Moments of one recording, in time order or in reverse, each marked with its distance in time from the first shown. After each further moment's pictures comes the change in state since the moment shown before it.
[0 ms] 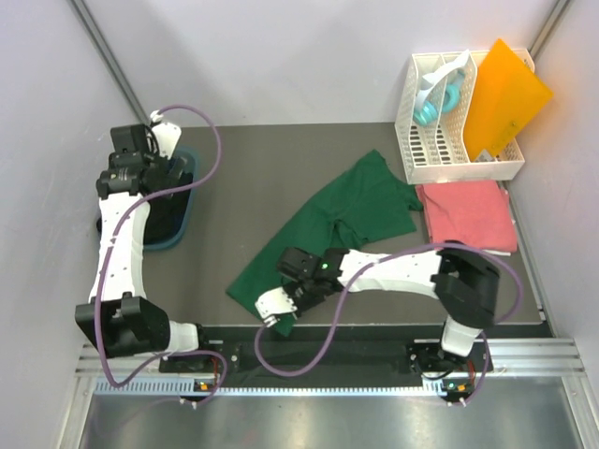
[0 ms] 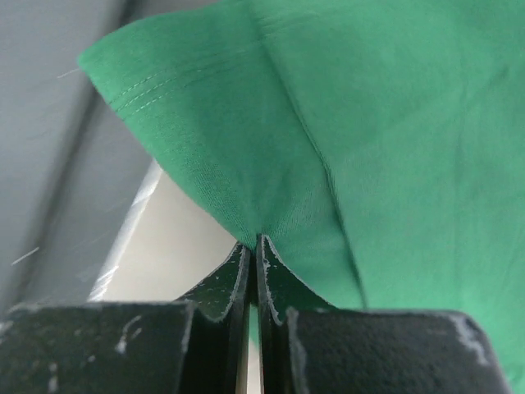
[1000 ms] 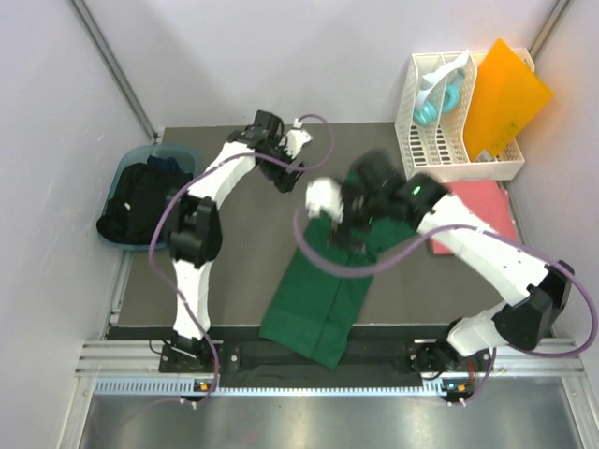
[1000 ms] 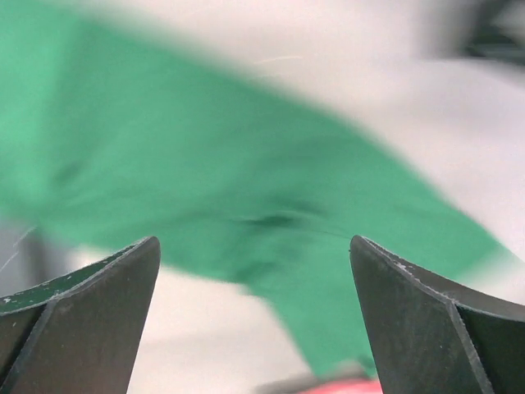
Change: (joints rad) left arm -0.498 0.731 0.411 -0.029 0.382 -0.068; right arm -0.390 -0.373 0.198 -0.391 -0.147 0.149
